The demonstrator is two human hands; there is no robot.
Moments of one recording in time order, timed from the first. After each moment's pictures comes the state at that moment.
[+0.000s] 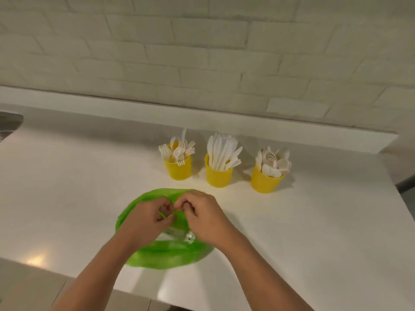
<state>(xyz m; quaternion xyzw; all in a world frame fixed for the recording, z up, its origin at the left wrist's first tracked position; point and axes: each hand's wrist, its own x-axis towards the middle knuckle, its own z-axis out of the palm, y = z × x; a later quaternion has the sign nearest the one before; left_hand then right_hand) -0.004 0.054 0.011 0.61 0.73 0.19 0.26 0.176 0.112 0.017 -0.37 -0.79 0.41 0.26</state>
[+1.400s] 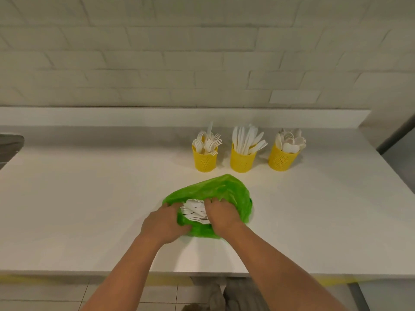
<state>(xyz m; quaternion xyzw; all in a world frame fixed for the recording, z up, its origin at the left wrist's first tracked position) -0.115 0.015 -0.021 0.65 0.71 -0.04 0.26 0.069 0.053 -0.036 -0.54 -0.83 0.10 -0.14</state>
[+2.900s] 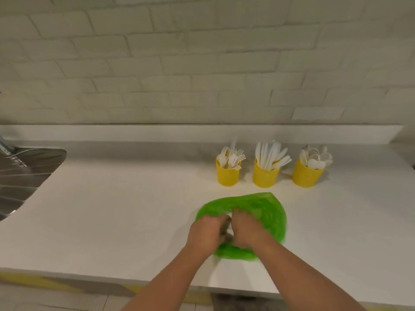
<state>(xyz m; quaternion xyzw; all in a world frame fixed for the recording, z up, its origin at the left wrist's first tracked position) -0.080 0.027 -0.039 0.74 0.65 0.06 0.16 0.064 0.061 -0.031 -0.60 -0.77 0.20 -0.12</state>
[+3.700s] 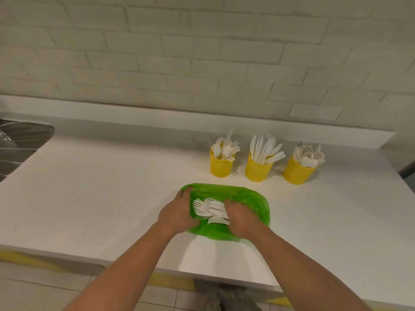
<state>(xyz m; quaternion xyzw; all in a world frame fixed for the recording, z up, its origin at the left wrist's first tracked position) -0.124 0.037 -0.036 0.64 0.72 0.06 0.27 0.091 0.070 -0.042 -0.53 -0.83 0.14 -0.09</state>
